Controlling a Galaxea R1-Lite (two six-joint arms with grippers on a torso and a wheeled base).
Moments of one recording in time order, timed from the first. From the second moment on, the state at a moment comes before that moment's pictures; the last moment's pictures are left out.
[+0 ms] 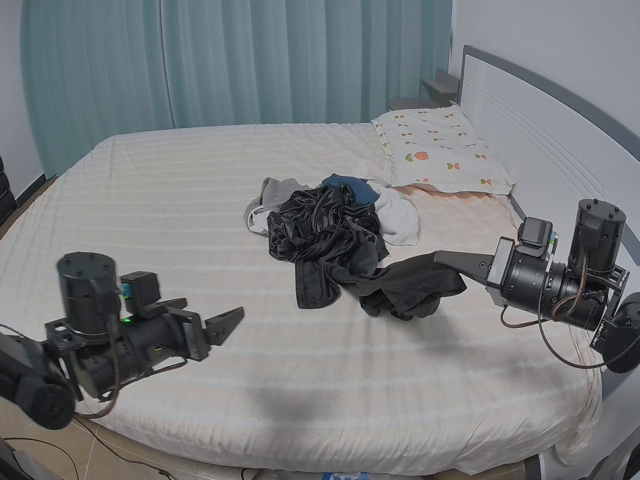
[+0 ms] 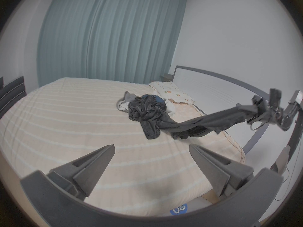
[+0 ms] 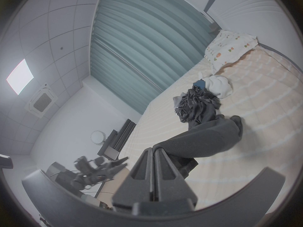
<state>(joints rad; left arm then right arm) -0.51 1.65 -0.46 -0.81 0.07 -0.25 0.46 1.58 -0.58 -0.90 0.35 0.76</state>
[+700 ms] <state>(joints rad) -0.67 2.26 -0.99 -0.95 0.20 -0.27 0.53 1.36 -0.65 -0.80 0.37 0.76</state>
